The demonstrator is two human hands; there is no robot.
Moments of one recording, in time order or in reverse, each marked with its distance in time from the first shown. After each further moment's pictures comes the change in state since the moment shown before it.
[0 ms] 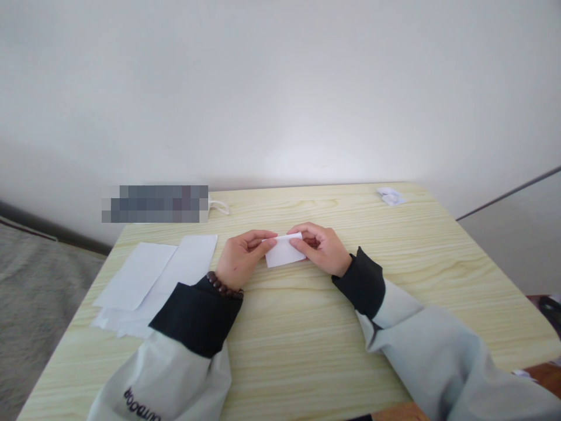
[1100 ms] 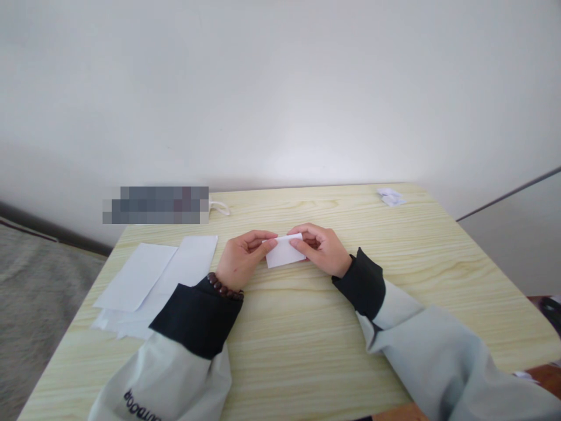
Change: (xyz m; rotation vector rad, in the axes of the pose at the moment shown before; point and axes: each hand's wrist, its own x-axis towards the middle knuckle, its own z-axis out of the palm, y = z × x) left_hand 0.000 -0.003 -0.001 0.042 -0.011 0.036; right_hand 0.000 0.001 0.000 0.029 -0.004 0.010
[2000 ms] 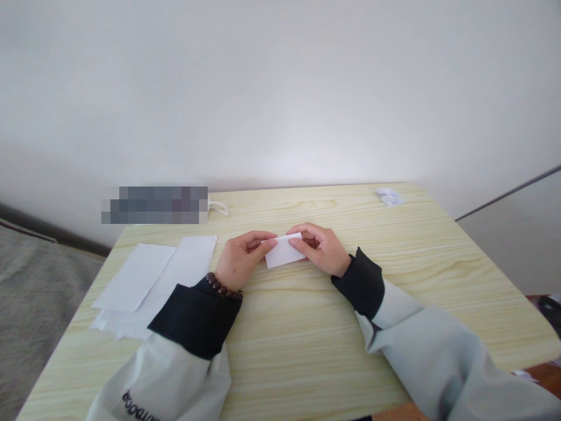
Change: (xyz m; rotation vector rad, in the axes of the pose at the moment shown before) left_hand 0.000 0.003 0.001 -0.025 0.000 -0.038; right_hand 0.000 -0.003 0.001 0.048 0.003 0.031
